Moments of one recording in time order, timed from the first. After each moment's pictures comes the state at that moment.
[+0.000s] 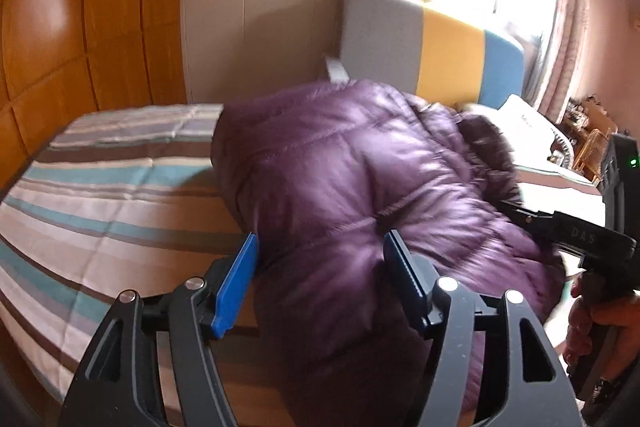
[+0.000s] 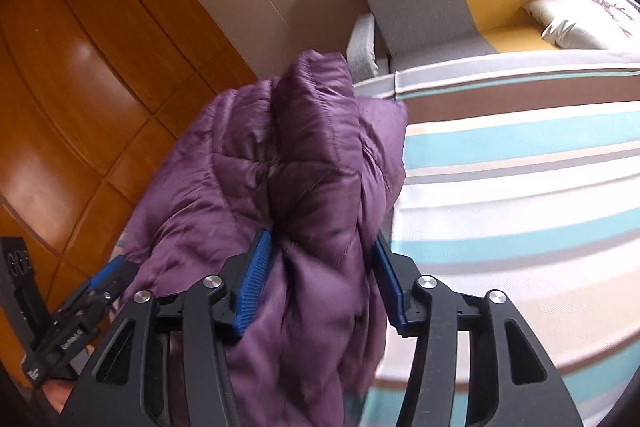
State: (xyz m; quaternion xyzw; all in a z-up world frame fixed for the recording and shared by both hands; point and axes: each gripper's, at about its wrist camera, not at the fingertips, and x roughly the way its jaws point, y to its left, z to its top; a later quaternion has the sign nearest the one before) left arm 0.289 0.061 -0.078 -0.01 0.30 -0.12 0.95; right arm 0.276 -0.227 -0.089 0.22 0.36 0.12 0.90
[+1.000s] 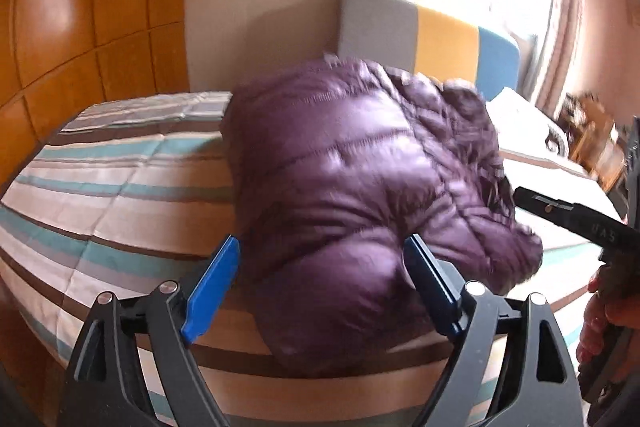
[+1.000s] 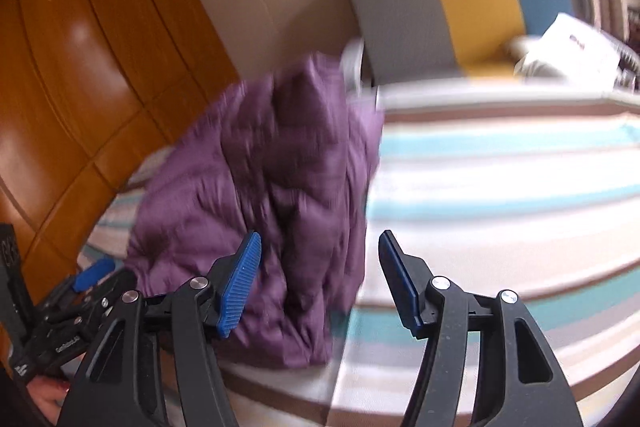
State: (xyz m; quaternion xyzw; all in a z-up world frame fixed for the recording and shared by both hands) left arm 0.255 0.076 -0.095 -0.01 0.31 -0.11 0.95; right arm 0.218 -0.226 -0.072 0.15 0.32 0.07 0.93
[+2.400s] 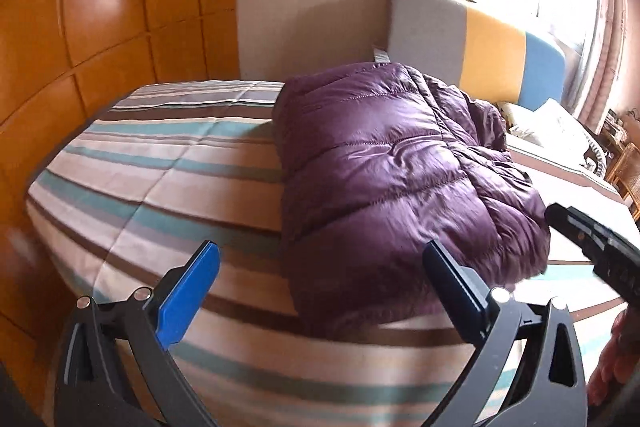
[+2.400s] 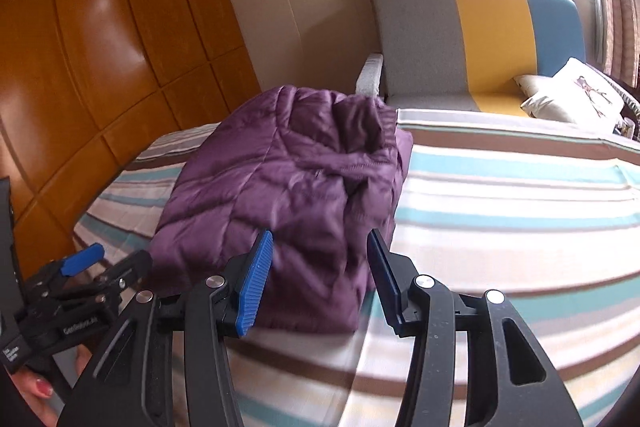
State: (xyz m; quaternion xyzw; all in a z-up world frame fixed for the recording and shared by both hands) left arm 0.226 0.075 -0.082 -0.02 0.33 -0.01 0.94; right arm 0.173 -0.179 -0.059 0.09 0.32 0.09 0.94
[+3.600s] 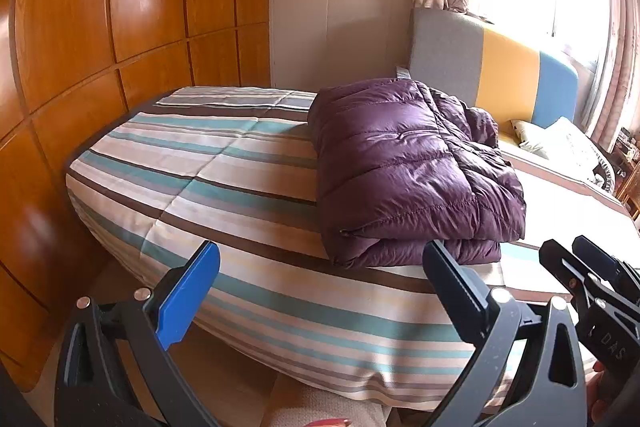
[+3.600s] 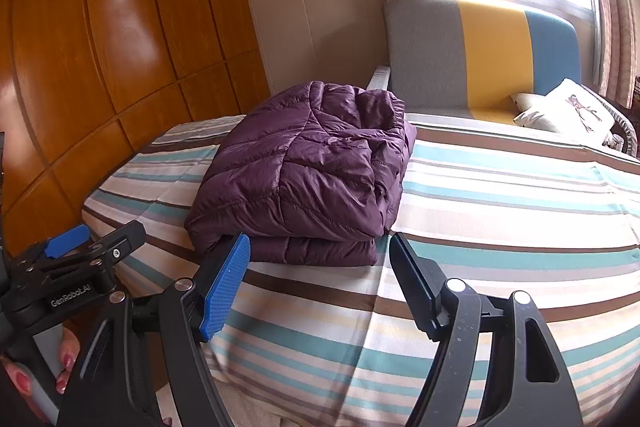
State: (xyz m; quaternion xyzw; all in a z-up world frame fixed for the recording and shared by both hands) left arm 0.145 0.084 -0.069 -0.03 0.31 0.03 0.95; right arm 0.094 -0.159 -0.052 0.06 0.29 0.09 0.95
